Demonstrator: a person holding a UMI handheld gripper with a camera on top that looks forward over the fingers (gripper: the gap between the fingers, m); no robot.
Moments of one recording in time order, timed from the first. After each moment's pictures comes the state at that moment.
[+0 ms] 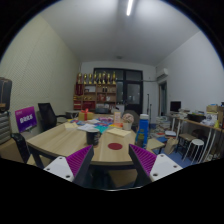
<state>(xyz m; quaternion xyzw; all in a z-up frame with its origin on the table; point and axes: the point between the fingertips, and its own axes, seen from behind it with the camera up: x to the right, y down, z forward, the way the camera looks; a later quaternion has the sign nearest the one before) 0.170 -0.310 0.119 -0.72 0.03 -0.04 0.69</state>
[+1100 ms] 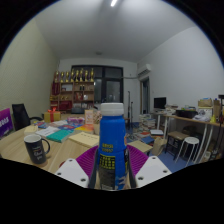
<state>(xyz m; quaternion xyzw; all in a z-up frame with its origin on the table) 0.347 -0.062 0.081 -0.71 0.12 -0.11 0.69</state>
